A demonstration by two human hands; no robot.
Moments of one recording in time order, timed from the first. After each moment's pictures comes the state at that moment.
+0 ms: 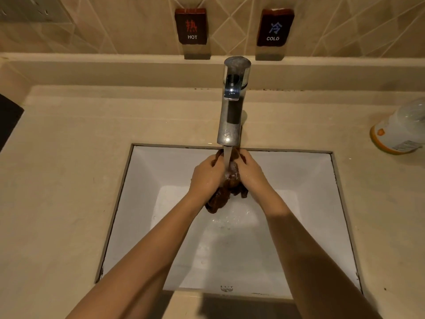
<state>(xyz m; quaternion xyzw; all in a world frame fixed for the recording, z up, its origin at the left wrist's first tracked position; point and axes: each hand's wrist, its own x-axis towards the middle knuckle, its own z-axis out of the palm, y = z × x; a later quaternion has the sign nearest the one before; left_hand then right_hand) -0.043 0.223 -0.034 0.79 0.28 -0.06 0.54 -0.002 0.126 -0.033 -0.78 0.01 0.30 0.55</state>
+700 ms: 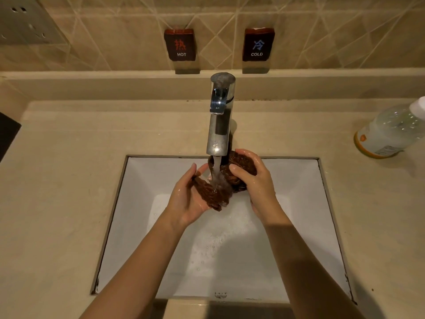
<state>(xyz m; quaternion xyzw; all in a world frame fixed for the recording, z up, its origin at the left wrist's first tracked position) -0.073 0.244 -0.041 0.25 0.30 -0.10 0.91 -0.013 0.095 -0.017 -0.65 0.03 0.20 0.73</state>
